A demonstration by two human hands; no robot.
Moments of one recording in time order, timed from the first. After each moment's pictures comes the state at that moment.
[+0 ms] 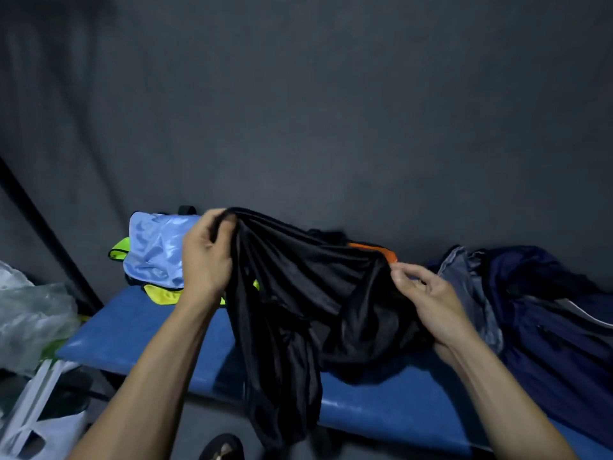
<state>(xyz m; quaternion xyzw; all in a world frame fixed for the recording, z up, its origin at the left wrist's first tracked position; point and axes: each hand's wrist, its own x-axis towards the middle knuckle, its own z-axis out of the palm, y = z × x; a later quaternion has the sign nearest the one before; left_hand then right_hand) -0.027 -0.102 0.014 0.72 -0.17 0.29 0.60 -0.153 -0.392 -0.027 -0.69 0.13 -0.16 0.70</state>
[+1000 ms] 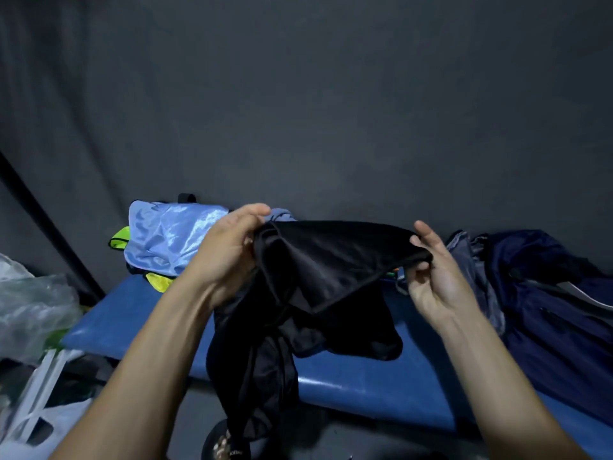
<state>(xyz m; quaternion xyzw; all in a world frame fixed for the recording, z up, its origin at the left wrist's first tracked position) -0.057 -0.115 0.034 0.55 -0.13 -0.11 0.82 -0.137 -0.377 -0.004 -0.34 0.11 -0.20 0.91</state>
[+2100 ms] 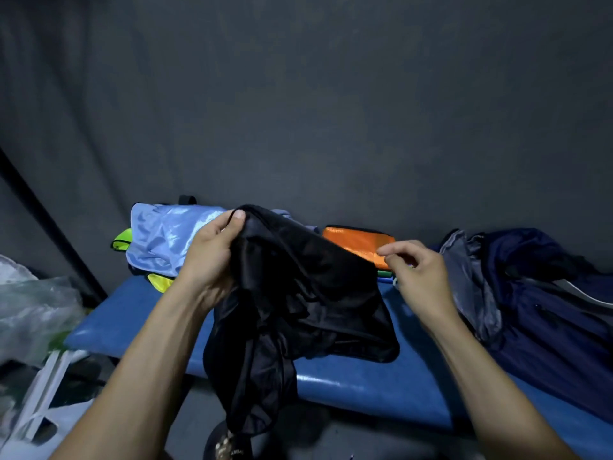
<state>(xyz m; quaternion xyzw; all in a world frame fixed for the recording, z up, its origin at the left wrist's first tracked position) -0.057 -0.102 0.024 0.55 -0.09 -0.07 0.82 -0.141 -0.376 -0.026 -0.79 0.10 -0.31 0.52</state>
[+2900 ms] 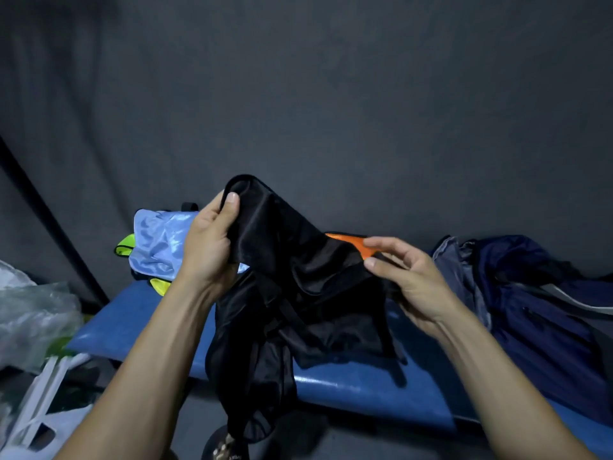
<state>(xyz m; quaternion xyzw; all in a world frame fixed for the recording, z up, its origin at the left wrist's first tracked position) -0.071 -0.105 0.051 0.51 -0.18 0.02 0.84 -0.163 -0.360 0.007 -0.65 0.02 -0.12 0.75</state>
